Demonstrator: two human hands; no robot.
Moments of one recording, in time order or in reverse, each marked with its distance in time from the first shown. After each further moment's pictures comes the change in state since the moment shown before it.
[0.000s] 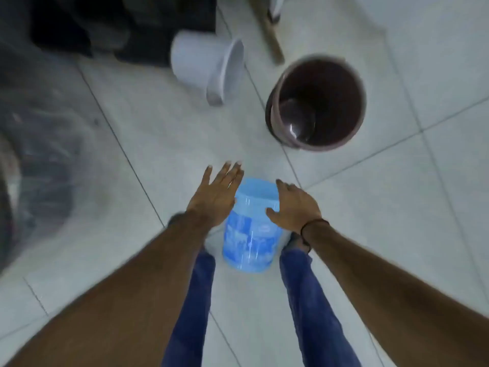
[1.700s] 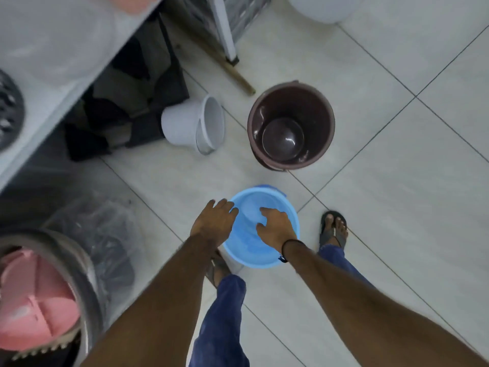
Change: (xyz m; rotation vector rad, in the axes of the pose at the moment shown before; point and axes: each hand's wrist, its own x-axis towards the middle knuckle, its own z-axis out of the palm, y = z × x) left_hand 0.052 -0.015 -0.105 0.370 -0.300 0.227; right_hand 0.003 -0.023 -0.032 0.879 -0.065 0.264
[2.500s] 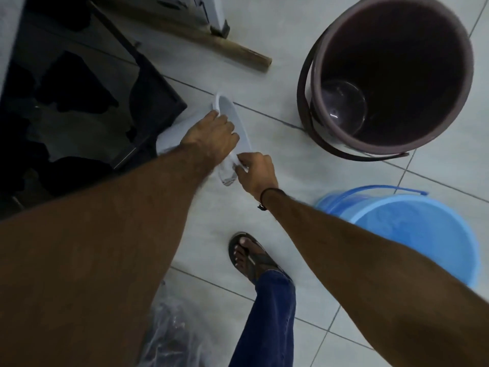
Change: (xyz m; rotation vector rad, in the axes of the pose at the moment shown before) left_hand 0.246 -0.290 0.016 0.734 0.086 0.368; right_hand 0.339 -0.184 0.127 0.262 0.519 -0.109
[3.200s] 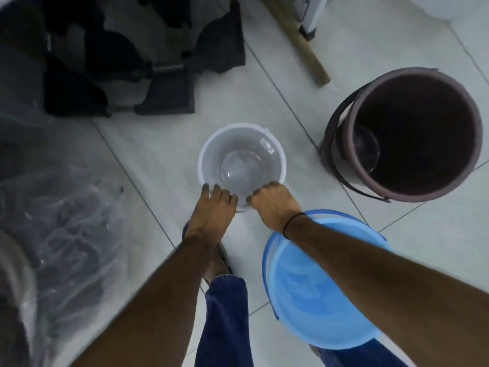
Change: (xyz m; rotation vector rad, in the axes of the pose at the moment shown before) left_hand -0.091 0.276 0.011 -0.680 -0.068 -0.676; right_hand -0.098 0.065 -0.060 -1.246 -0.524 -0.947
